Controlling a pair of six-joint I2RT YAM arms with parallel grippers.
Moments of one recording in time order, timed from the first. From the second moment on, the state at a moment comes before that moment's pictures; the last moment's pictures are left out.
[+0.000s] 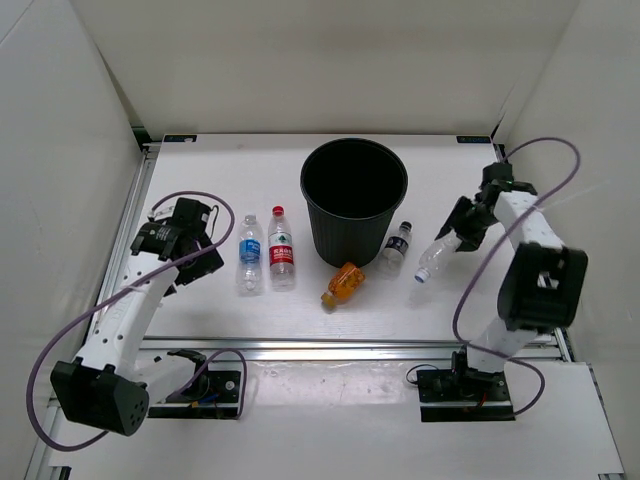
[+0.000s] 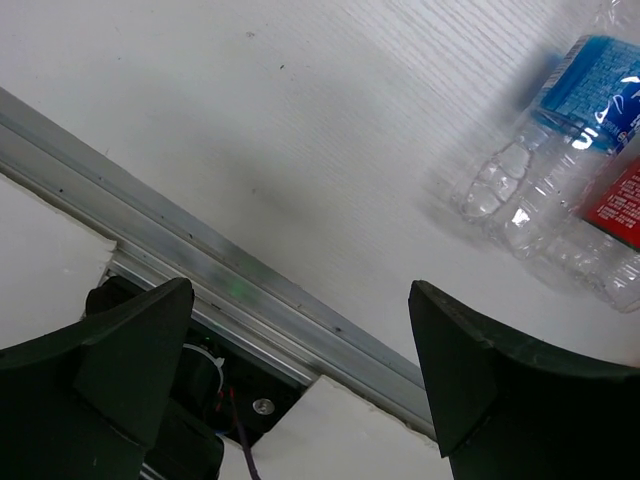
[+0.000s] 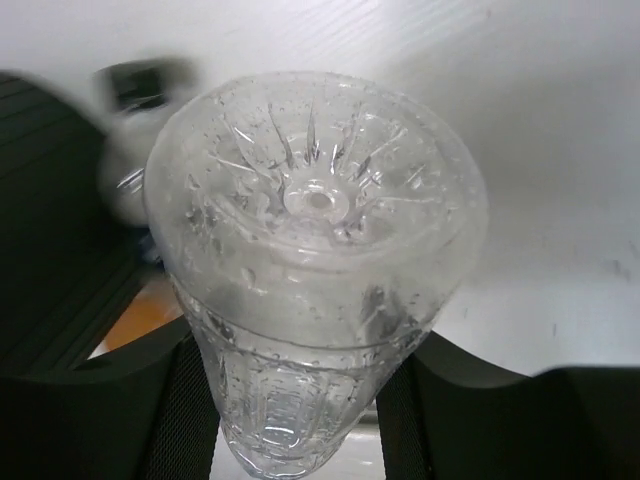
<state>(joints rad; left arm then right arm) -0.23 1.11 1.10 -1.24 -0.41 -0.73 -0.11 1.71 1.26 -0.88 -0.25 0.42</state>
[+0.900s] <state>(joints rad) -0.25 1.57 1.25 -0.92 -0.19 -0.69 0.51 1.84 2.29 -1.16 -0.10 0.42</state>
